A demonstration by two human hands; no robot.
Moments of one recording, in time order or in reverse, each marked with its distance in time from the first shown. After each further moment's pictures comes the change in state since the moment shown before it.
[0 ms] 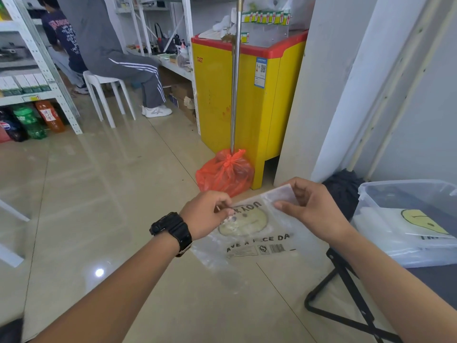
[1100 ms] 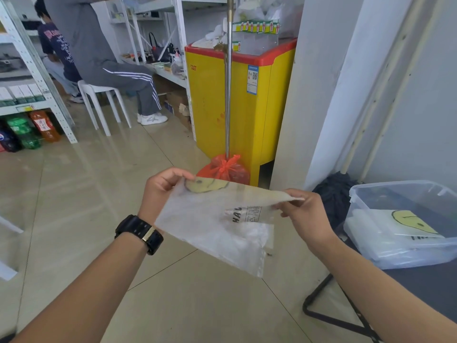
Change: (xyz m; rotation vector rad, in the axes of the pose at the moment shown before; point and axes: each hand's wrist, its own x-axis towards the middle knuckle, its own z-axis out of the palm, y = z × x) left_hand -0.010 -0.002 -0.049 -0.858 0.422 0.116; right_hand 0.006 0.023 0.015 0.142 0.223 -0.001
